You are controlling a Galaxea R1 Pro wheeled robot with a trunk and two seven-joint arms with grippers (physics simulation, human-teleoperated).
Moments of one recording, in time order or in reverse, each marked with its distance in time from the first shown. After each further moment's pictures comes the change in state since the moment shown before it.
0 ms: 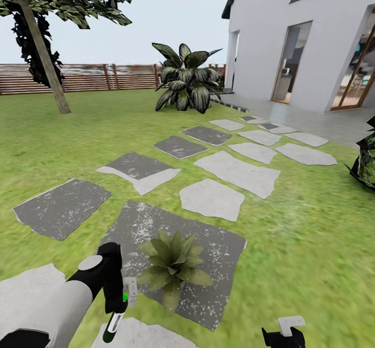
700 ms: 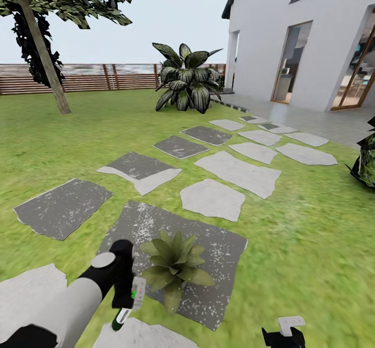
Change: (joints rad) left arm -0.013 -0.037 -0.153 -0.030 0.002 -0.169 -0.002; right arm 0.000 0.000 0.000 0.000 0.001 -0.001 0.000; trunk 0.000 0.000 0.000
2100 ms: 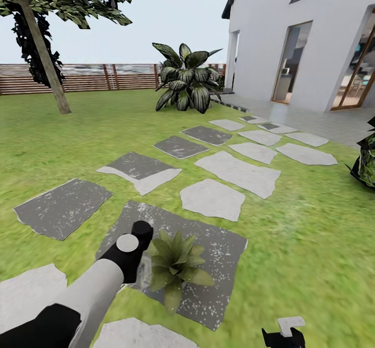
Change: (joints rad) left arm -0.101 -0.130 0.047 -0.007 -0.458 0.241 -0.125; right arm 0.002 0.000 0.001 0.000 0.001 0.000 0.002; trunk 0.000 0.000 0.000
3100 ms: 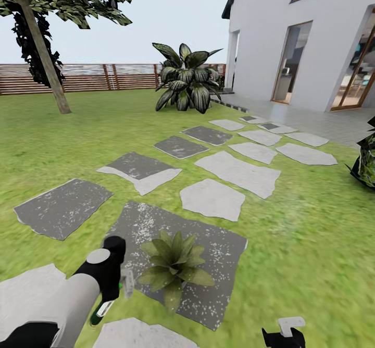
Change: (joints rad) left arm 0.078 0.118 0.210 0.044 0.151 -0.005 0.178; right arm 0.001 0.000 -0.001 -0.001 -0.003 -0.001 -0.003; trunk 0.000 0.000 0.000
